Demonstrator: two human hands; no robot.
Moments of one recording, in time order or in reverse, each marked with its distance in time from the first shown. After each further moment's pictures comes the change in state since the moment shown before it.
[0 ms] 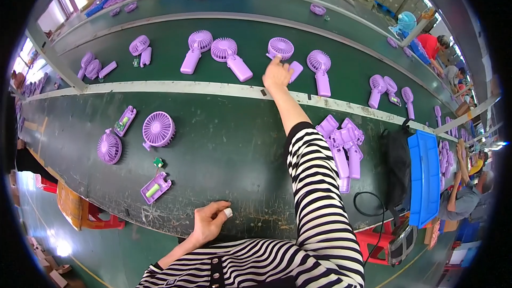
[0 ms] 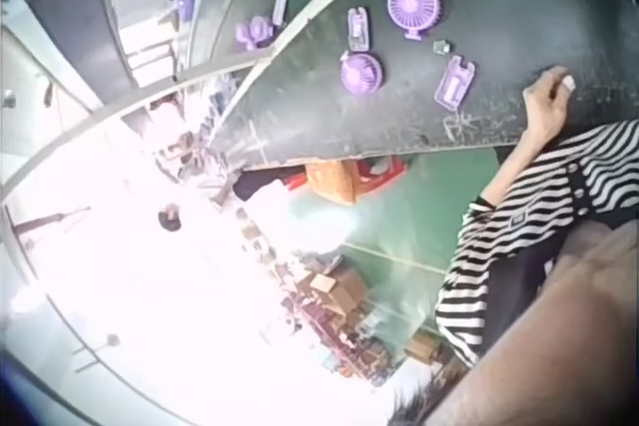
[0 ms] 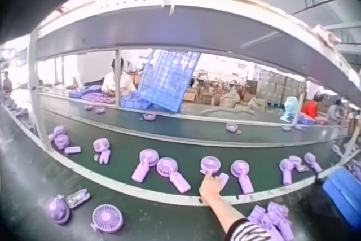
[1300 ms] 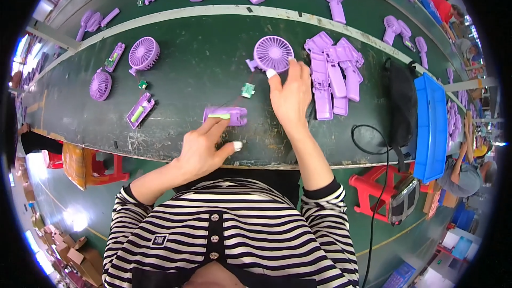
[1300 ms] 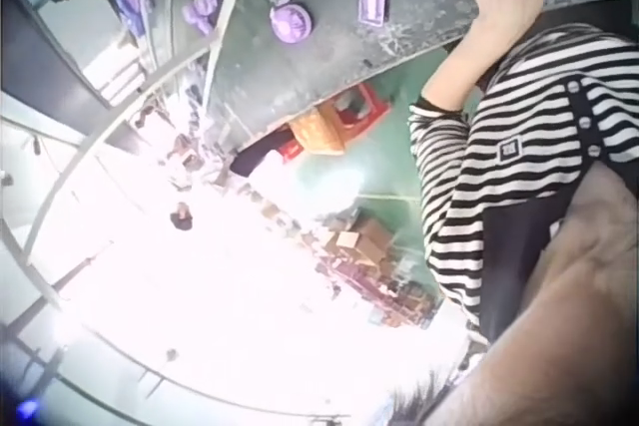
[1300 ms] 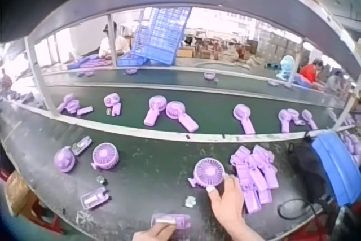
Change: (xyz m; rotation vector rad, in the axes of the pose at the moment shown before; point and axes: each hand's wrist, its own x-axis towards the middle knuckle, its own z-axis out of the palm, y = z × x) left_hand -0.016 0.057 0.027 0.601 -0.194 0.342; right_hand -0.264 0.075 -0.169 0.548 -0.002 0.080
